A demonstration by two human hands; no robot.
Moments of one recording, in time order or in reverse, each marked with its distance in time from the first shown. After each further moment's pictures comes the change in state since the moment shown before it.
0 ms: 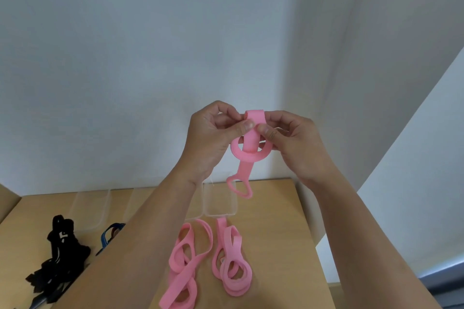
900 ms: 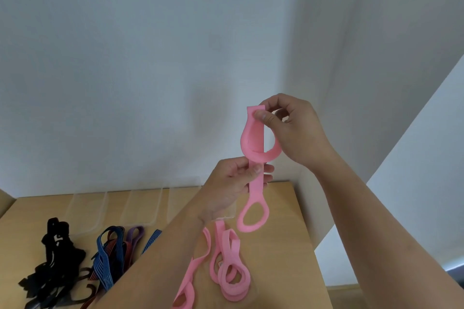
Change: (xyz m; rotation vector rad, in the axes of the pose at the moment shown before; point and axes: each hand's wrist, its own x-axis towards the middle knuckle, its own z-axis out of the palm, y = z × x) left_hand -0.039 -0.063 0.008 -0.055 -0.247 -0.367; right_hand 0.026 -0.017 -0.001 -0.389 0.077 -0.071
